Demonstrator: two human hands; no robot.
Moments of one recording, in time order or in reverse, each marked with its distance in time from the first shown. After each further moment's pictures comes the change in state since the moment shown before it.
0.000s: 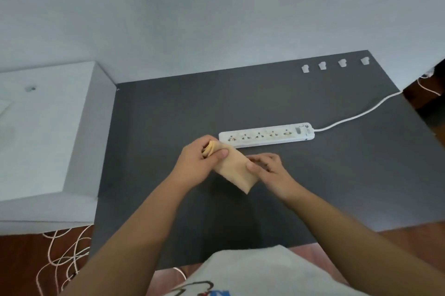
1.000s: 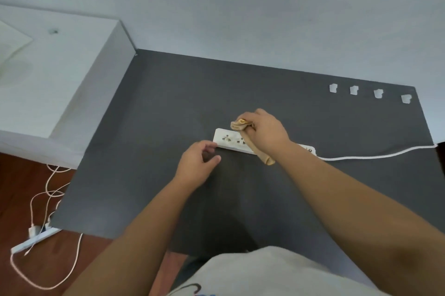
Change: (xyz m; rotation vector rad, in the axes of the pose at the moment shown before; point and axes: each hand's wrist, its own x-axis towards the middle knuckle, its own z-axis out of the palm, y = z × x) left_hand 0.013 -0.026 0.075 0.011 0.297 -0.366; right_hand 0.126 -0.042 -0.058 -0.780 -0.050 -0.282
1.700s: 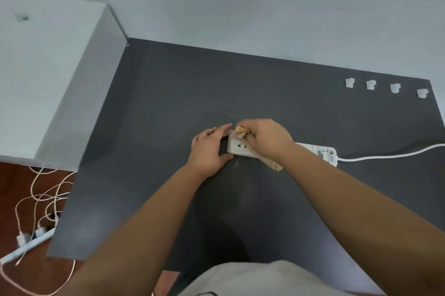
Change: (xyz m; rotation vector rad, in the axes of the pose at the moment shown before) left_hand 0.078 -0.024 -0.010 0.354 -0.167 0.261; right_hand 0.037 -0.017 0.038 -0.172 -0.164 -0.002
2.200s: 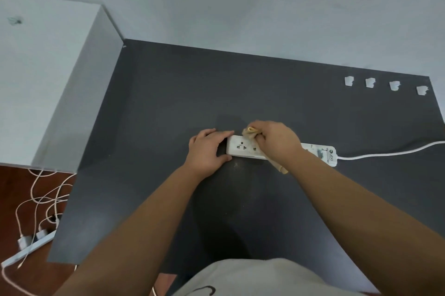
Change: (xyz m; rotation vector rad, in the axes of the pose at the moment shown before) left_hand 0.003 -0.003 -0.005 0.015 -0.032 0.014; right_hand -0.006 0.025 0.006 0.021 0.090 0.120
